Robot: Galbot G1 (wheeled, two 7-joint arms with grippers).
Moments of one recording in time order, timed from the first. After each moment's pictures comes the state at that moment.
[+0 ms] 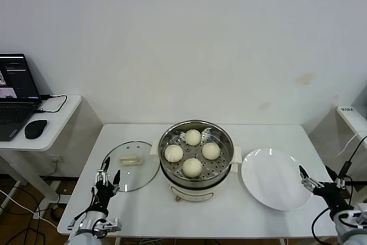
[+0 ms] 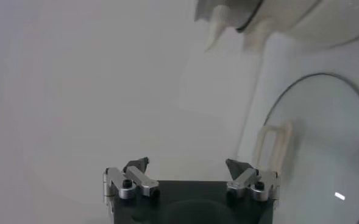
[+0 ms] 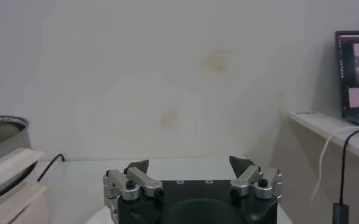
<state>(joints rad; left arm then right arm) 1.41 -1.25 -0.52 -1.72 1.10 -0.01 -0.18 -1.62 1.16 0.98 1.98 0.56 -0.20 -0.13</state>
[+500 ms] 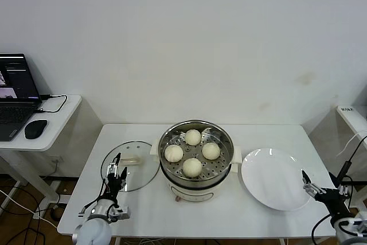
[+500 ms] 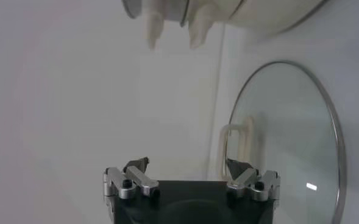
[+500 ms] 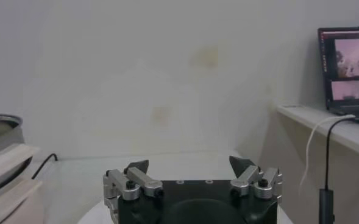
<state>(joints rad) 1.27 -1.26 -0.44 -1.61 1.17 0.06 -0.10 -1.65 1.23 1.01 1.99 0.53 -0.18 -0.13</state>
